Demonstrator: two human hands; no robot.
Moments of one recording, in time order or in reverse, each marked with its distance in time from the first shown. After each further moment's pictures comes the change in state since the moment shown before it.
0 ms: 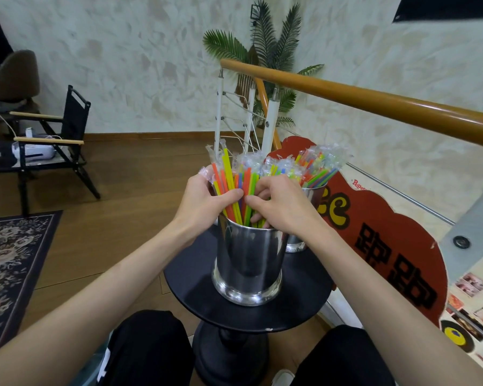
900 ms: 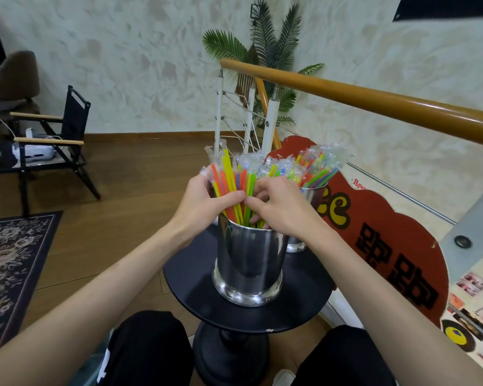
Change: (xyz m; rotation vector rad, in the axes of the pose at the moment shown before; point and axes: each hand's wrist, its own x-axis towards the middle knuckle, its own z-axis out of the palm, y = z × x) left_hand -0.001 -0.001 -0.002 -0.007 -0.026 0.030; right_hand 0.000 0.003 0.001 0.011 -0.034 -0.032
